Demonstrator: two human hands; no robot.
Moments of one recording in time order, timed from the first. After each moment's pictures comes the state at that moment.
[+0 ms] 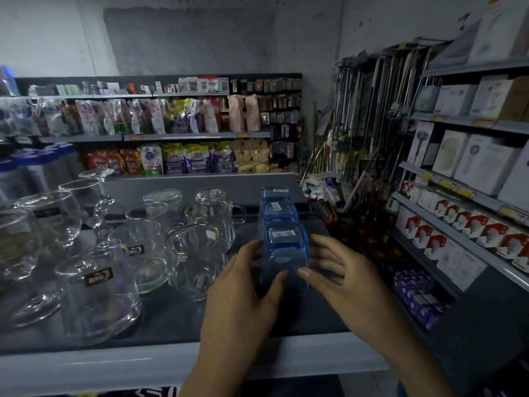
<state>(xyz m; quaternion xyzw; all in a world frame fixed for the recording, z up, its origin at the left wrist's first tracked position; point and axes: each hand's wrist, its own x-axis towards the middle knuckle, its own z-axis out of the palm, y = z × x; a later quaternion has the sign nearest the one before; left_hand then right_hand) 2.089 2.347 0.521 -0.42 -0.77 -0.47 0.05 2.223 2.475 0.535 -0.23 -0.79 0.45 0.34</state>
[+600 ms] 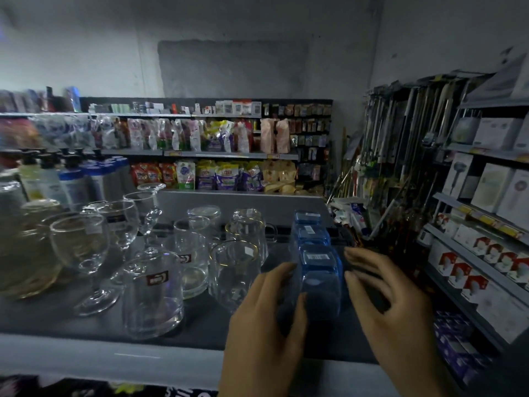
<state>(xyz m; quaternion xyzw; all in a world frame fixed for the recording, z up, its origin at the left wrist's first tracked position) 2.108 2.308 0.536 -0.44 -0.72 -0.52 0.10 2.224 2.448 0.551 -0.19 -0.77 0.34 0.50</state>
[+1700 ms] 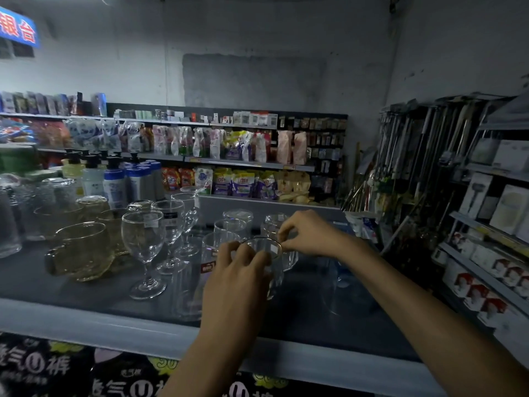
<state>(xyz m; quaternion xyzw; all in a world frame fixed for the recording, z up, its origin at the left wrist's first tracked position) 2.027 2.264 0.553 -0.42 -0.82 -0.23 0.30 2.053 2.458 0.634 -0.10 -0.98 0.12 0.12</state>
